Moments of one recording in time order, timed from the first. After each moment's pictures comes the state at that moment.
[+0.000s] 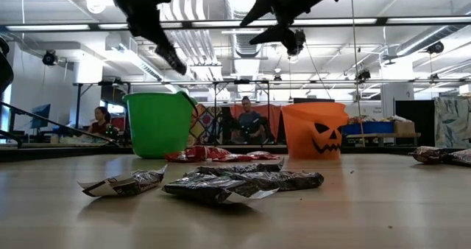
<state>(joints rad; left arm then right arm) 0.42 1.15 1.15 -0.79 -0.06 0.12 -0.40 1.52 1.36 -0.32 -0.21 0.46</state>
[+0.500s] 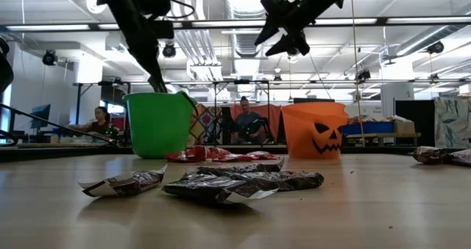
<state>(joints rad) 0.63 1.29 1.15 -0.86 0.02 0.36 -0.56 1.52 1.38 -0.34 -0.06 0.30</state>
